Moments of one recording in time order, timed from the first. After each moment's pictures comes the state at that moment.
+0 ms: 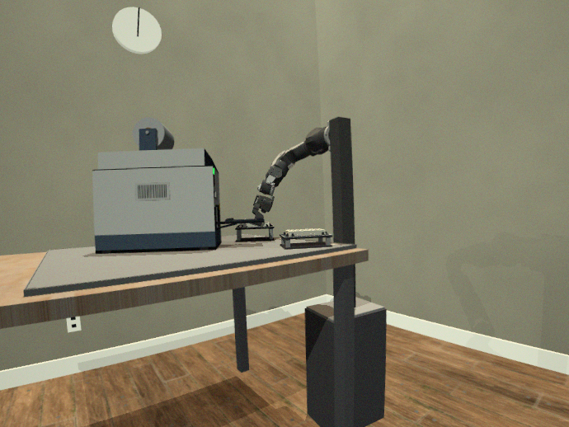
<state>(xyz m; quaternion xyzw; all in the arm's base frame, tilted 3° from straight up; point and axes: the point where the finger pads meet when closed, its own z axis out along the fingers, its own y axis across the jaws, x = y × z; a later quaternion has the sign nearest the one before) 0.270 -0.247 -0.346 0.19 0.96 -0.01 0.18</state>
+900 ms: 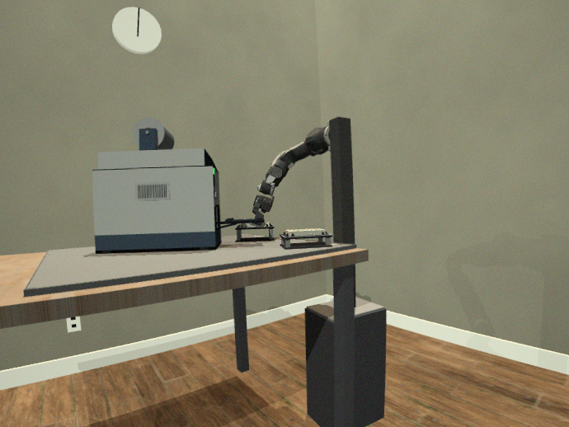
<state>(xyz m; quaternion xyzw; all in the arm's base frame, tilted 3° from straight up) 0.270 -0.247 -0.346 0.19 0.96 -0.01 0.18</state>
